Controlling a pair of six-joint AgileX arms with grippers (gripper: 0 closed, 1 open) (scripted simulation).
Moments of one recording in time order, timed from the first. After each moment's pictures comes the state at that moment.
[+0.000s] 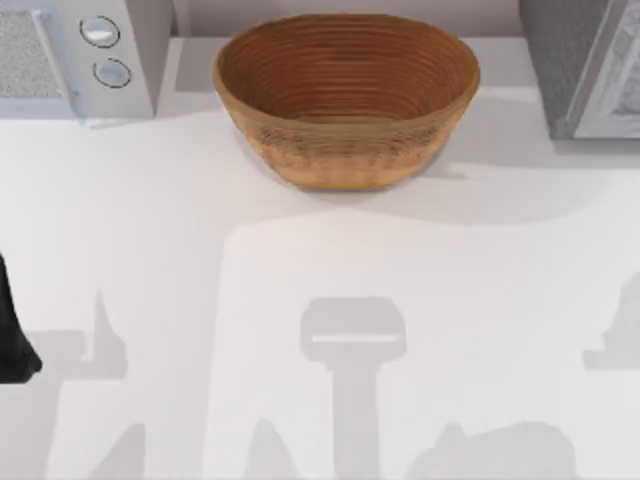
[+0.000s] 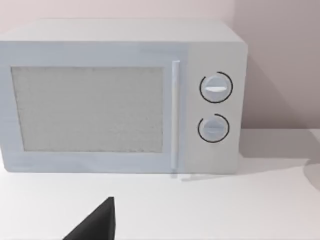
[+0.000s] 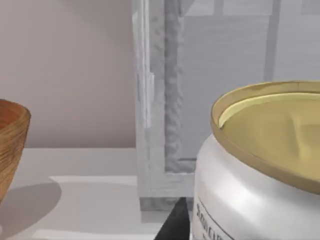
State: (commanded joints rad) left arm 0.00 0.00 0.00 0.00 0.00 0.00; right arm 0.04 0.07 0.04 0.05 0.04 0.01
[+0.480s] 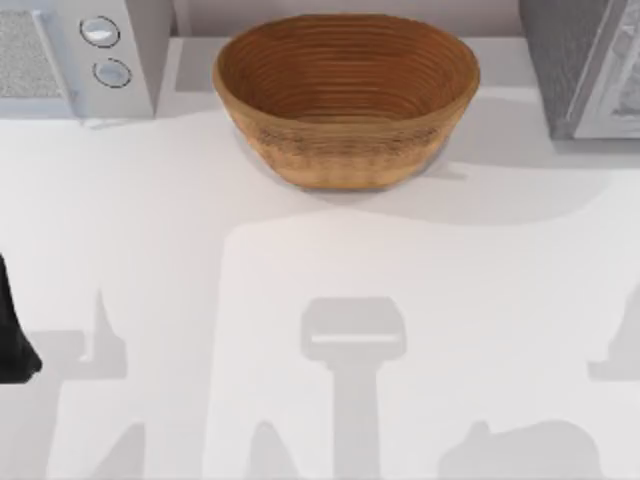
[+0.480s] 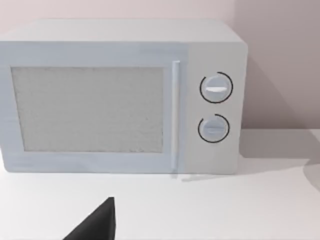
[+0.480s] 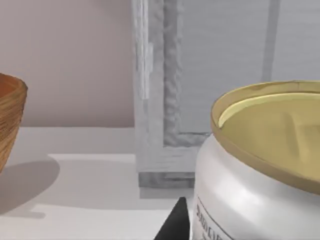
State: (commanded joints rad) left arm 0.00 0.00 0.00 0.00 0.00 0.00; right arm 0.00 0.00 0.00 0.00 0.00 0.00
